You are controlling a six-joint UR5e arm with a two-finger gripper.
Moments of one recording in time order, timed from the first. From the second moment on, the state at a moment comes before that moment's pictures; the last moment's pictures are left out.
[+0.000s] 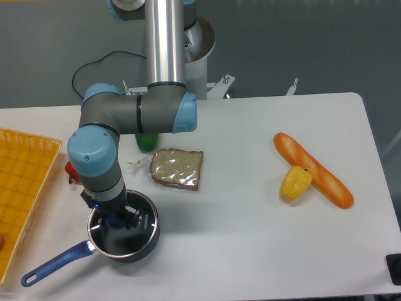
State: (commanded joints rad) arm 2.08 -2.08 -1.46 -1.07 1.52 0.45
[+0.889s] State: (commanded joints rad) arm 2.08 -2.08 -1.46 -1.07 1.52 0.45
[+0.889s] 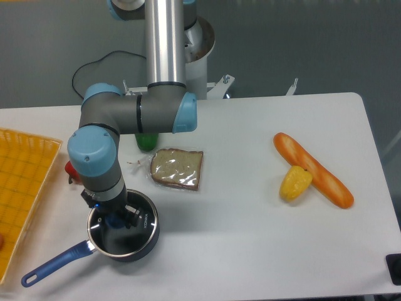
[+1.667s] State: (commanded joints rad) arm 2.09 -2.05 -1.46 -1.08 1.52 0.54
